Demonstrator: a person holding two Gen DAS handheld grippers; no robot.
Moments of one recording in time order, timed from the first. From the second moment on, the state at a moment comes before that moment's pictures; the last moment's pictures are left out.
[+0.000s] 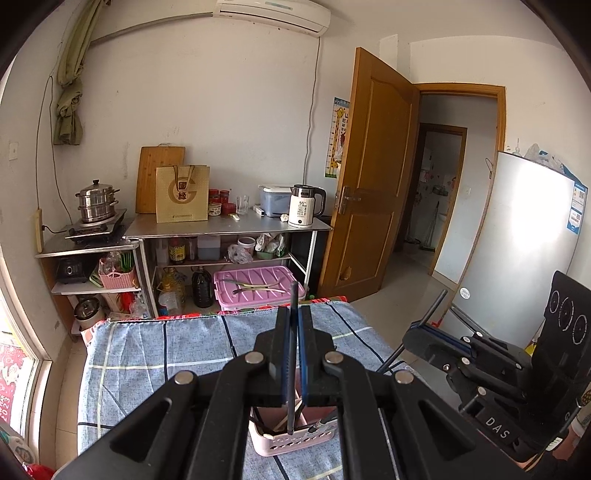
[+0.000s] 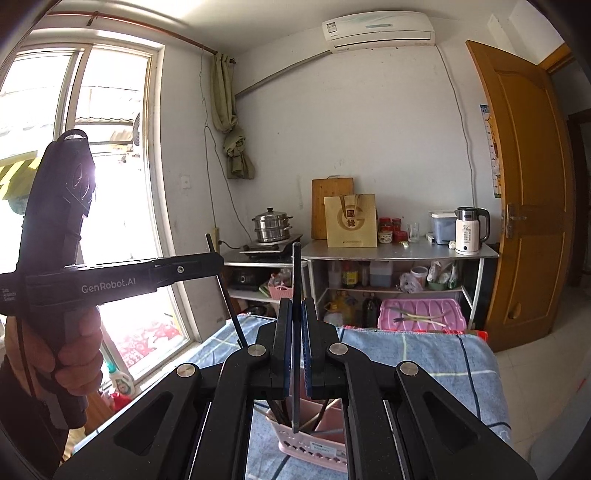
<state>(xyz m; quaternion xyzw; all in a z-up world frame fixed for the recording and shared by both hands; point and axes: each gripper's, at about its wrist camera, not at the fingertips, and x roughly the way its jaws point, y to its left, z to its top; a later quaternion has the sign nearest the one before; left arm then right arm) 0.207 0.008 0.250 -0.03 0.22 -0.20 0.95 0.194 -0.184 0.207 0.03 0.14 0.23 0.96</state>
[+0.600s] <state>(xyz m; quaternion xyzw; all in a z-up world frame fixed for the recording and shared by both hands) 0.260 0.014 0.174 -0.05 0.29 -0.20 0.93 0.242 -0.173 0.148 0.03 0.21 0.21 0.95</state>
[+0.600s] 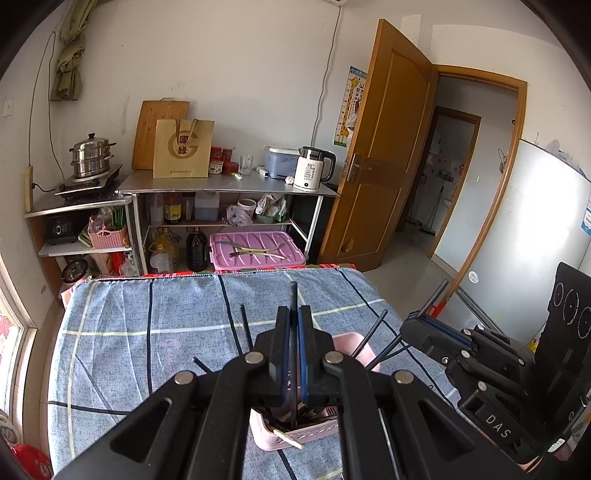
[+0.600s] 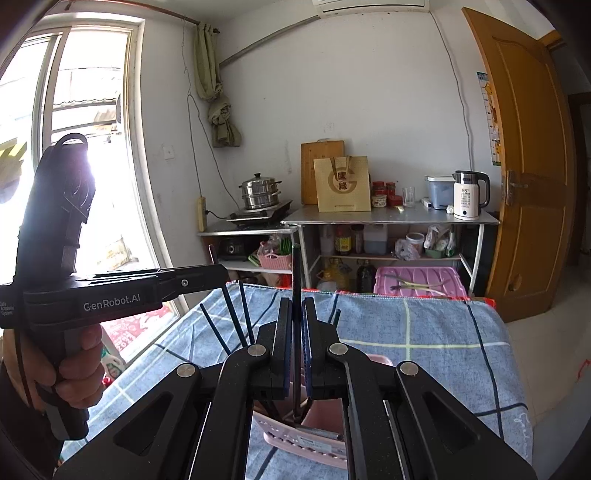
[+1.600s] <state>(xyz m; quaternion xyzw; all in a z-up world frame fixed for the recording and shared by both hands) 0.184 0.046 0.188 -0.06 0.23 -0.18 0.95 0.171 -0.205 0.158 0.03 0.19 0.21 0.96</state>
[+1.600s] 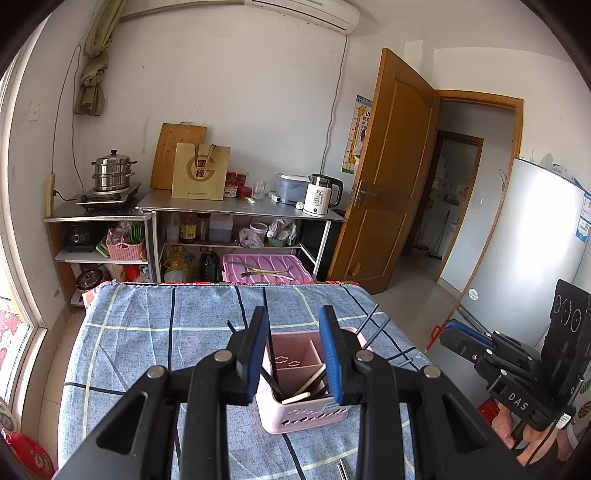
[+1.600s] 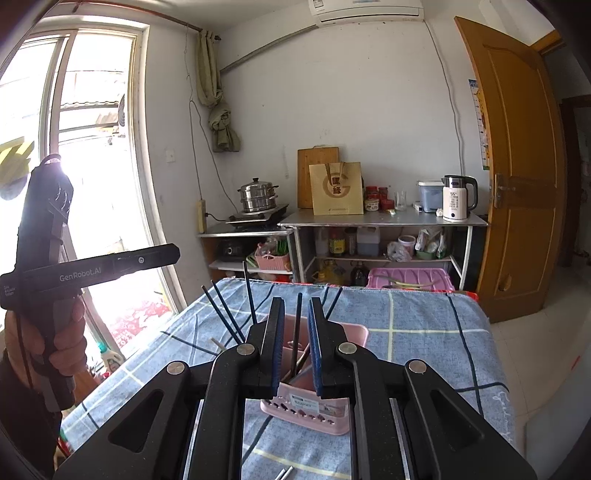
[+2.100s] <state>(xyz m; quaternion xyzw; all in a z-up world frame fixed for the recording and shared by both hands) 0.119 0.038 0.145 -0.05 0.24 -0.20 0.95 0.132 -0.224 0.109 0.05 0.23 0.21 0.95</state>
